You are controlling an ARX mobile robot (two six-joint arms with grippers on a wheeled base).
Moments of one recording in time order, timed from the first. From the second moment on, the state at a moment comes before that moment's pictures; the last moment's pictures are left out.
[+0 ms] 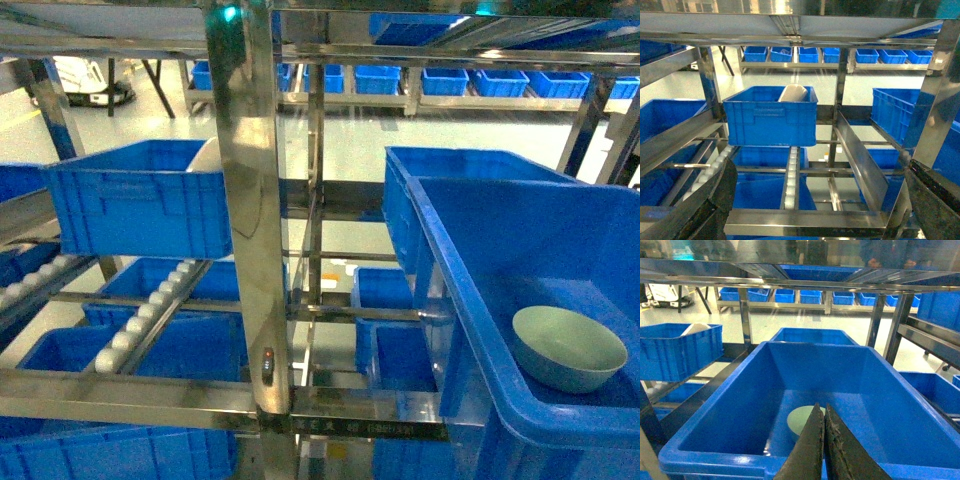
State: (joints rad) left arm 0.00 0.01 0.01 0.00 0.00 0.00; right arm 0.00 0.01 0.01 0.00 0.00 0.00
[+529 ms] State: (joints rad) left arm 0.00 0.01 0.01 0.00 0.00 0.00; right arm 0.00 0.01 0.01 0.00 0.00 0.00
